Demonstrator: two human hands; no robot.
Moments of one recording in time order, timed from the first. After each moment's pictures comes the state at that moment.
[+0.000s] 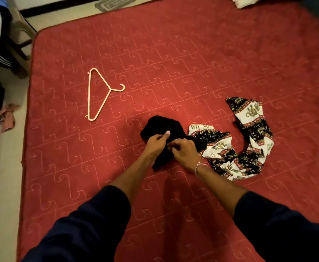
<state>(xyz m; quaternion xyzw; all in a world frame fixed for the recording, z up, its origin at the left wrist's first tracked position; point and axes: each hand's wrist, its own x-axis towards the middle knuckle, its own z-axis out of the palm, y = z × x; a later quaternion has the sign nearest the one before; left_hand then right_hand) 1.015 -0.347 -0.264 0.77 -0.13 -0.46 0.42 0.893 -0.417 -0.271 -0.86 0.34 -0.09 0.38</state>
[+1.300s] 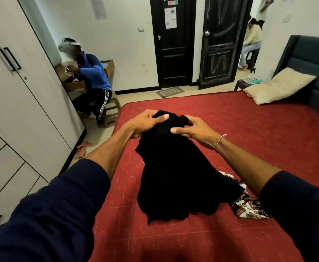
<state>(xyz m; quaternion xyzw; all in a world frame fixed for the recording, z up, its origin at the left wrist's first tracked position) 1.037 -0.143 0.135 0.72 -0.39 -0.32 0.49 0.887 -0.312 0.098 -0.75 0.10 -0.09 0.65</state>
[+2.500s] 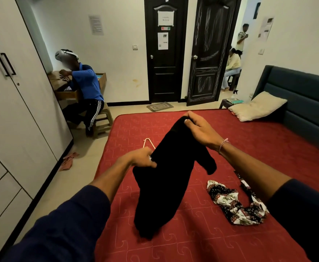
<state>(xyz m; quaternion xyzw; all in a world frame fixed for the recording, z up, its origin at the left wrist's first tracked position) 1.046 -0.064 0.078 0.78 -0.48 -0.33 0.22 0.874 -0.256 0.156 -0.89 0.08 -0.24 0.38</state>
